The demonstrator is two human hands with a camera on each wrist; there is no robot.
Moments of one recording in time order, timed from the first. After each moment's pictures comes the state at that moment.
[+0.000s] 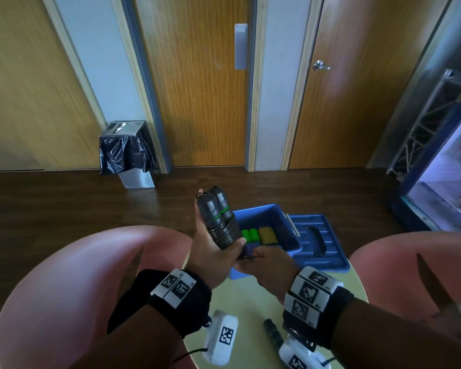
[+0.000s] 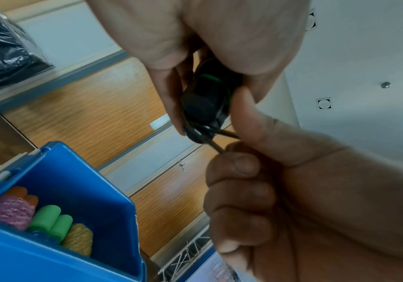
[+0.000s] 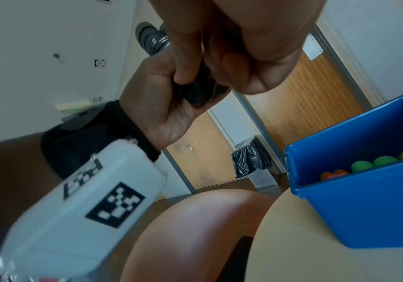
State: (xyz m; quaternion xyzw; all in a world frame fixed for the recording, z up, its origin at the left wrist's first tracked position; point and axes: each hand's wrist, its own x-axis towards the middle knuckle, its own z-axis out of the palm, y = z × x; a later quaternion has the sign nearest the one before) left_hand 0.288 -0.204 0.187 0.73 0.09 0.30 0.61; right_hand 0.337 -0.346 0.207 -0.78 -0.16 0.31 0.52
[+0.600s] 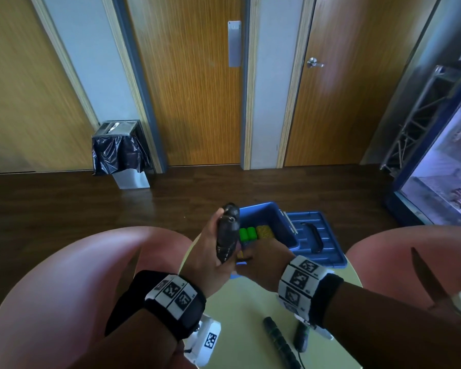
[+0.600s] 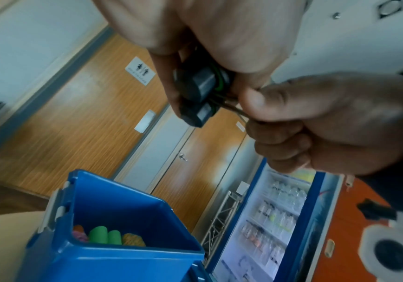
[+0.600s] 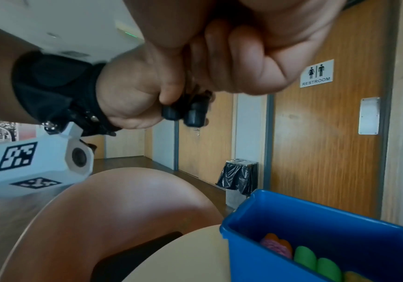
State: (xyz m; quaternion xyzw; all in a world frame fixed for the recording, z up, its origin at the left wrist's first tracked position) left_hand 0.279 -0.197 0.181 0.85 0.03 0.29 0.44; right_hand 0.346 -0.335 0.224 -0.89 -0.41 0.18 0.10
